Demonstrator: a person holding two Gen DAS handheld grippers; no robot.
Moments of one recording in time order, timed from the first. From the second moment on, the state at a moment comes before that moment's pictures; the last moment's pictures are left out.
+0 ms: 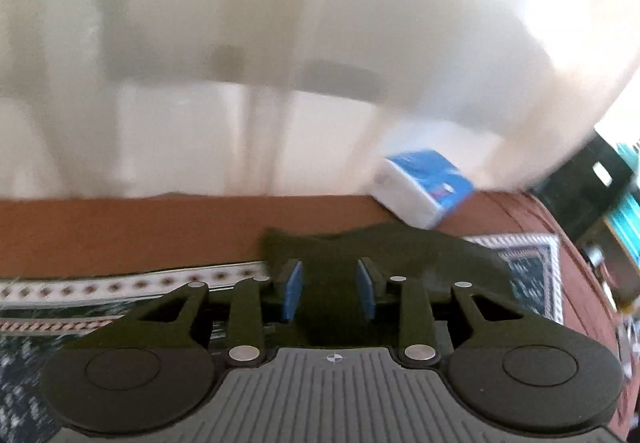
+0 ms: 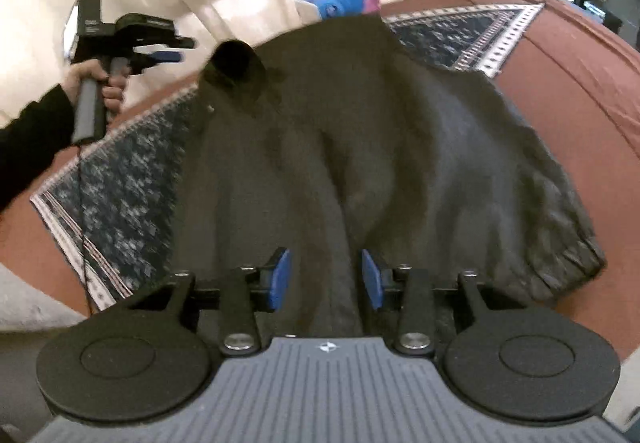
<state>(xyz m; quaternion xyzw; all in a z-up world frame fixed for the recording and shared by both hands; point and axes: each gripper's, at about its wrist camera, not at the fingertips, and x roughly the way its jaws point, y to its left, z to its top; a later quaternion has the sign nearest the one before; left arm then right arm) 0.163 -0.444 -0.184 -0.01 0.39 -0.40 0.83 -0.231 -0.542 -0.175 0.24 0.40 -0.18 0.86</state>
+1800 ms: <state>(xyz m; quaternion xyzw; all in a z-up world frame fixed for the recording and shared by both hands) 0.066 -0.779 -0.242 0.28 0.42 -0.24 0.83 -0.332 -0.728 -0.229 0.31 0.35 -0.12 0.87</state>
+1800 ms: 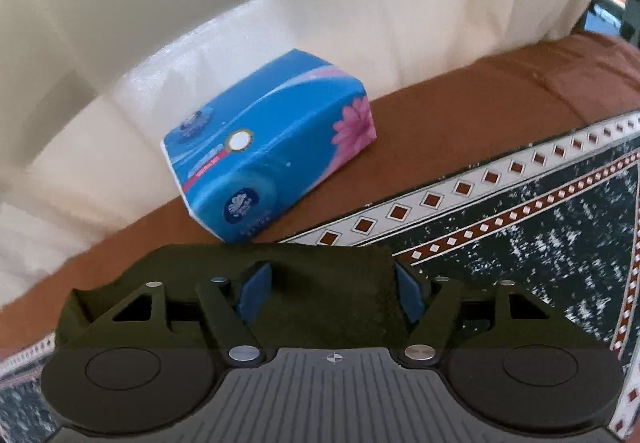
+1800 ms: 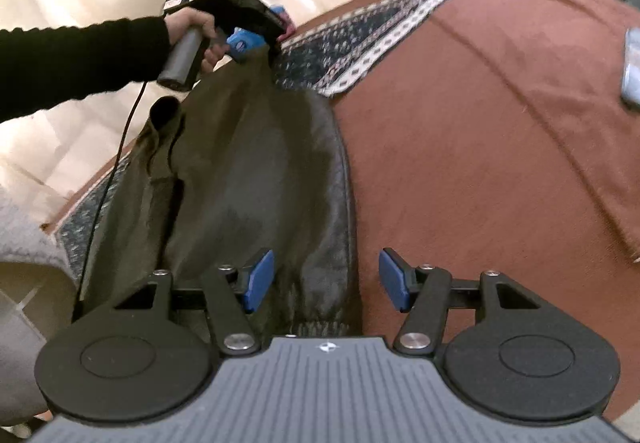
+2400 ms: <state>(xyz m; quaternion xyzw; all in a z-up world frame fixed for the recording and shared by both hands) 0.092 -0.728 -0.213 0.13 0.45 -0.31 0.83 -0.339 -0.729 -0.203 0.36 0.33 -0.07 0.87</state>
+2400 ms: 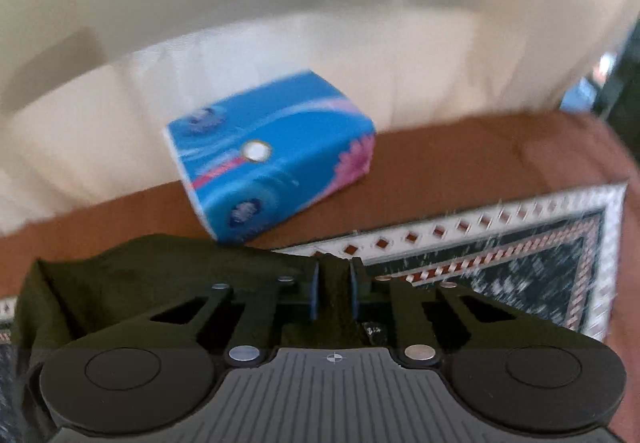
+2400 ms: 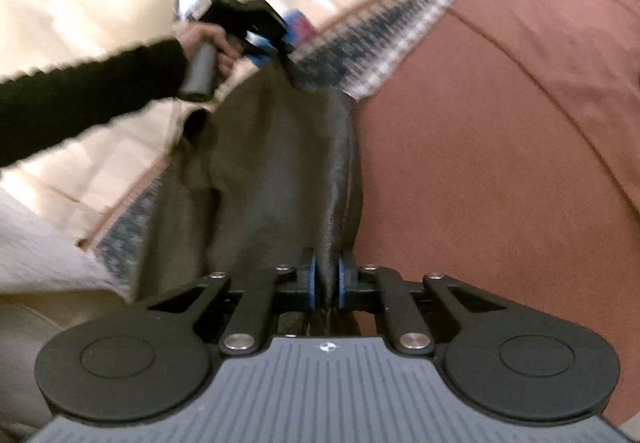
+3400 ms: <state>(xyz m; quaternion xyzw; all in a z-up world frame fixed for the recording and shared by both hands) 0.161 -0.557 -0.206 0.02 0.45 -0.36 0.81 -0.263 -0.575 -0.194 0.26 0.43 0.09 0.86</state>
